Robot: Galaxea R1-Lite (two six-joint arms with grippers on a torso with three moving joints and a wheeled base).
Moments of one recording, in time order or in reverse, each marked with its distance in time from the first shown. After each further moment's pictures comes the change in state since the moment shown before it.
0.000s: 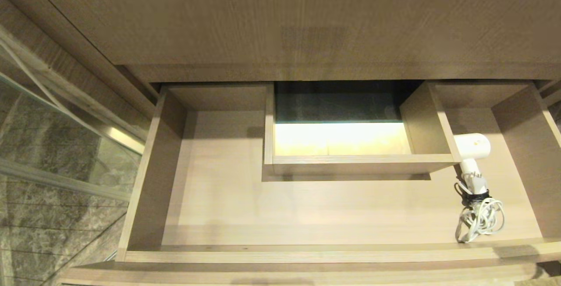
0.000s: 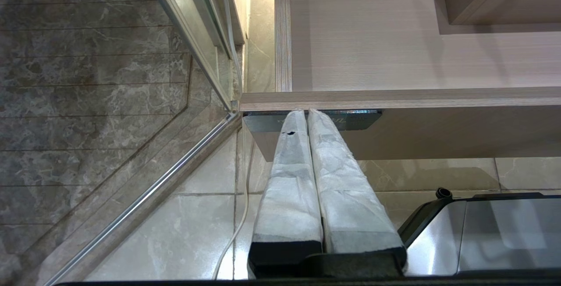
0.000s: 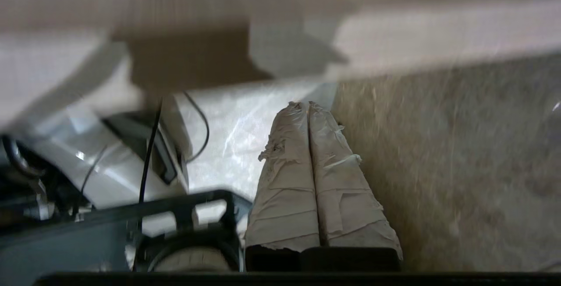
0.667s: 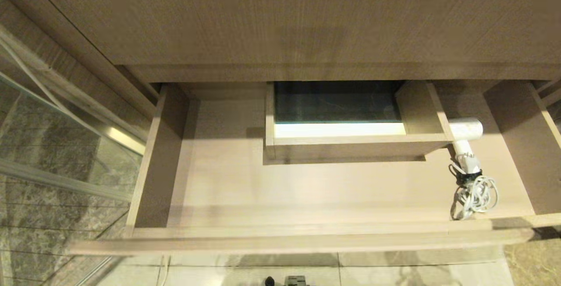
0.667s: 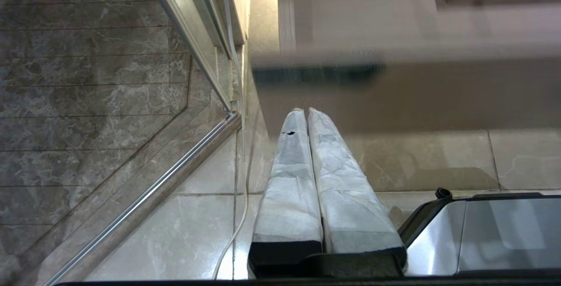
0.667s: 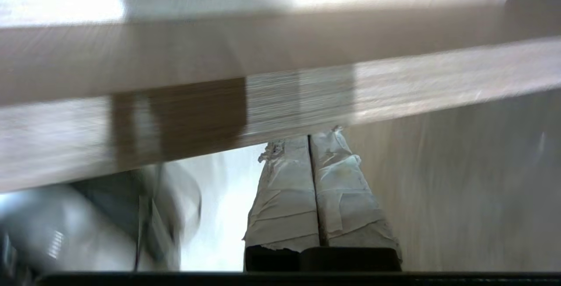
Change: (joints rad) left arm 0.000 0.000 0.000 0.000 0.000 0.000; right arm 0.024 0.135 -0.034 -0.334 0.003 0.003
